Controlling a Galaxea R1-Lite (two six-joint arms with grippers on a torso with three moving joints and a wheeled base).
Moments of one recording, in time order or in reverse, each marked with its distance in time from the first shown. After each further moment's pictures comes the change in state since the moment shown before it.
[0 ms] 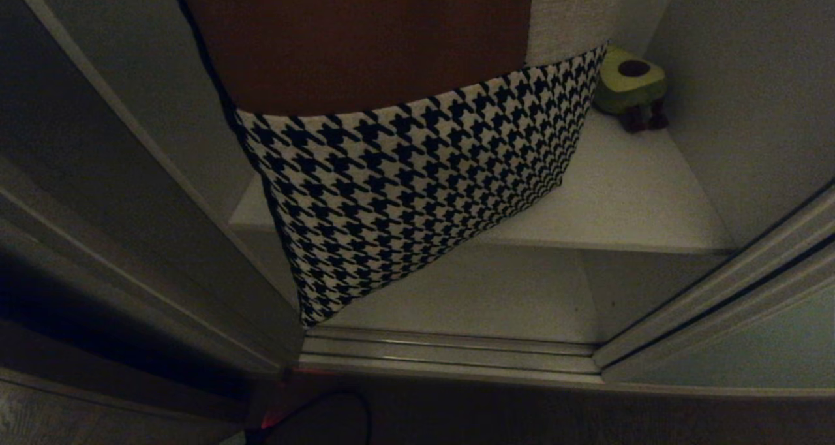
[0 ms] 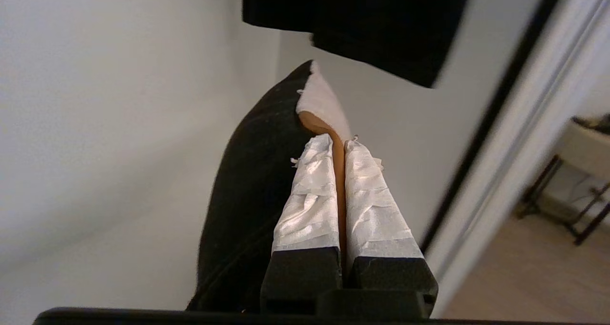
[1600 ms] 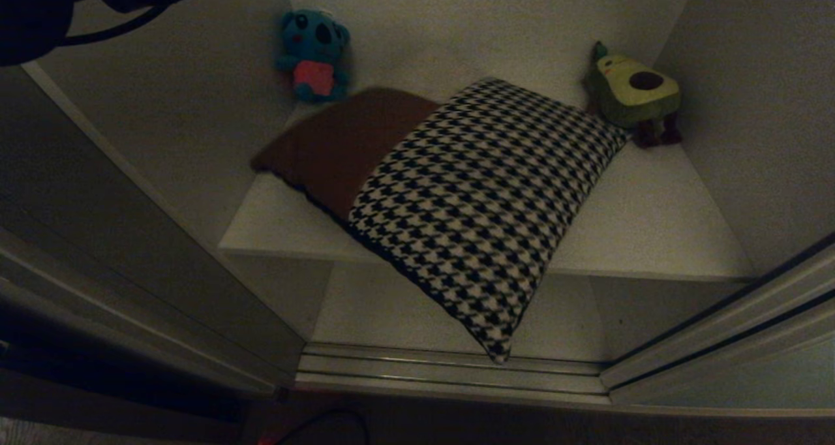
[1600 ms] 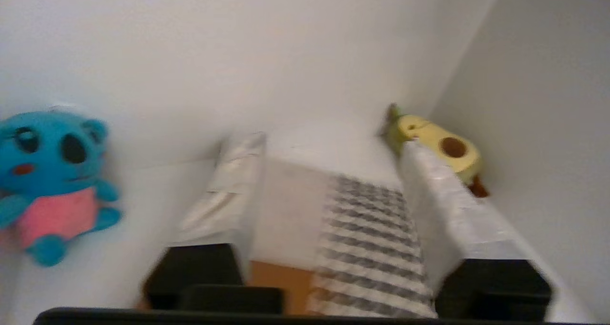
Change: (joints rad) left arm 0.155 0.214 -0.012 -0.083 0.300 -0.058; right arm 0.000 0.000 0.000 0.000 0.000 0.000
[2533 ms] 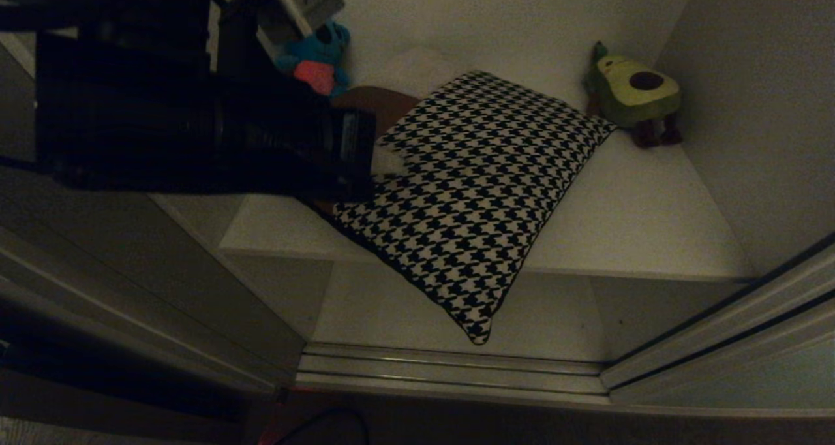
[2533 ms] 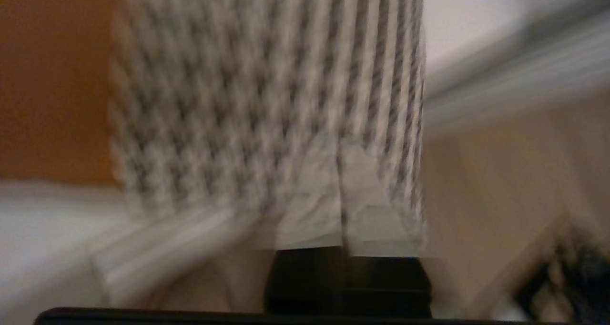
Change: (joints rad) left arm -0.150 -0.203 0.399 0.517 -0.042 -0.088; right arm 0.000 0.000 0.000 0.000 0.000 0.000
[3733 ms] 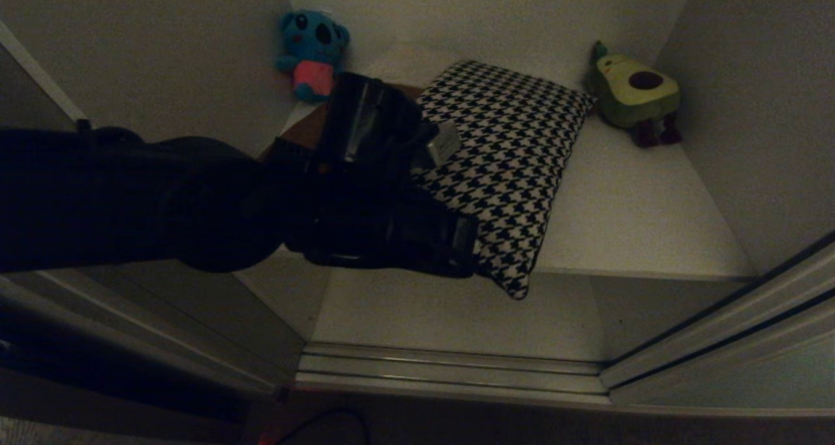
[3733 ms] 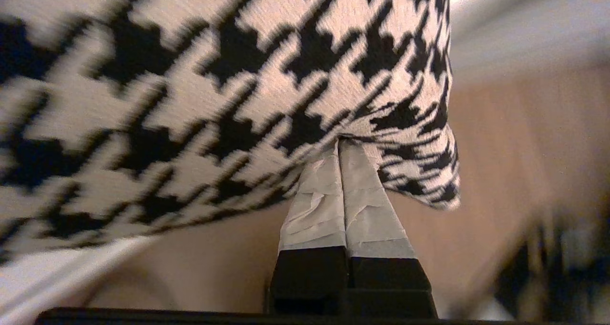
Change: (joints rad) left arm -0.069 0.297 0.031 -0.239 -0.070 -0.081; right arm 0.000 0.000 0.000 0.000 0.000 0.000
